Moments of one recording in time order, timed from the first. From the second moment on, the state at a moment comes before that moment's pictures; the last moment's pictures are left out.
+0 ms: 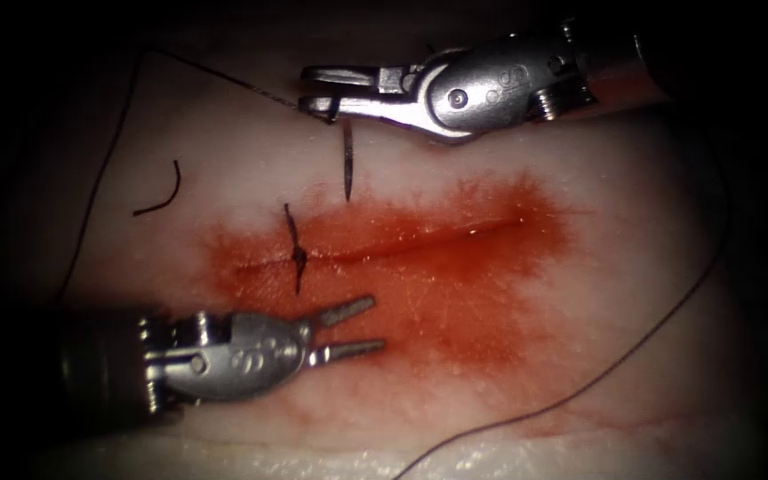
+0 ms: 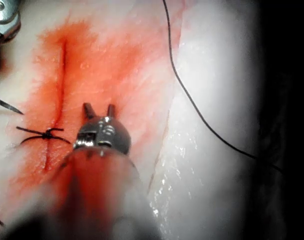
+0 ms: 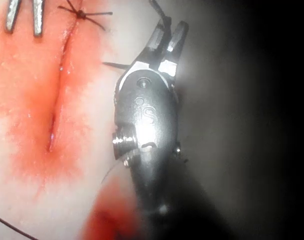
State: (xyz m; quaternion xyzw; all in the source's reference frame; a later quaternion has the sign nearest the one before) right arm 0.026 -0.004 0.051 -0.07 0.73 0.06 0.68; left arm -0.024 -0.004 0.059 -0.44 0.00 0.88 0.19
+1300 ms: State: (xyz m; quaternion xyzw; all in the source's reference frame) right arm 0.025 -0.017 0.052 -0.22 0.69 -0.12 0.68; left arm -0.022 -0.003 0.058 -0.44 0.01 0.87 0.21
